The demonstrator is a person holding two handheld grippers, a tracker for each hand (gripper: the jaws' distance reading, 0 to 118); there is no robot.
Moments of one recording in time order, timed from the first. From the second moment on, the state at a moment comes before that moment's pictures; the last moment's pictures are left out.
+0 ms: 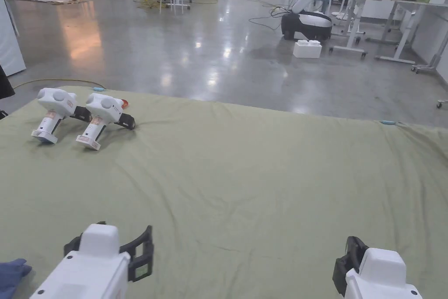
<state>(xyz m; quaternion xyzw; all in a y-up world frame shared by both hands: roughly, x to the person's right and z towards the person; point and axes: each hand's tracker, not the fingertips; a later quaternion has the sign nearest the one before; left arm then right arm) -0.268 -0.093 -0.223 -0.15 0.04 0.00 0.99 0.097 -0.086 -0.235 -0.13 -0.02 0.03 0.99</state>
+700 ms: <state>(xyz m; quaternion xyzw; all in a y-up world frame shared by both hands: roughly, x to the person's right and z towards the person) -0.185 -0.066 -0.218 -0.05 0.04 -0.01 1.00 0.082 -0.051 -0.223 -0.06 -0.03 0.05 1.00</state>
